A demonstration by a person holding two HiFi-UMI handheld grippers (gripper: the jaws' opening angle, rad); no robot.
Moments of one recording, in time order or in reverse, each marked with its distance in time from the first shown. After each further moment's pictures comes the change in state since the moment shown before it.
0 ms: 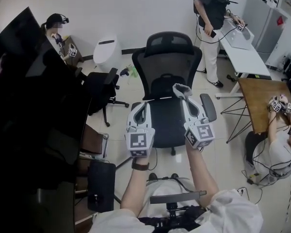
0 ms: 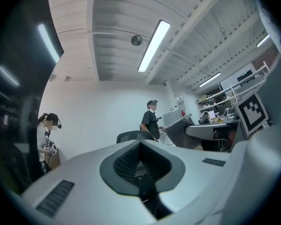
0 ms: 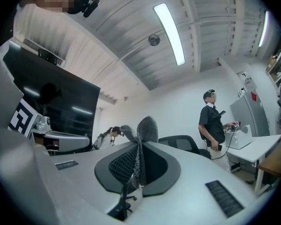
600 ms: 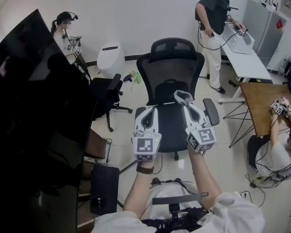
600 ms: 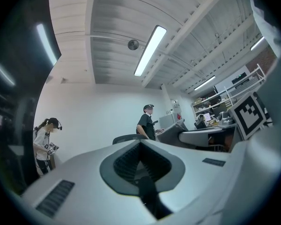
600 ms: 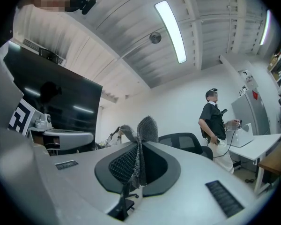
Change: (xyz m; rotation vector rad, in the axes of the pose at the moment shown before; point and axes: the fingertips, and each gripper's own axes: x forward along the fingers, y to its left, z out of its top) left arm -0.018 -0.009 0.011 0.023 -0.061 -0.056; right arm -0.005 0.028 -0.001 -0.007 0.029 0.019
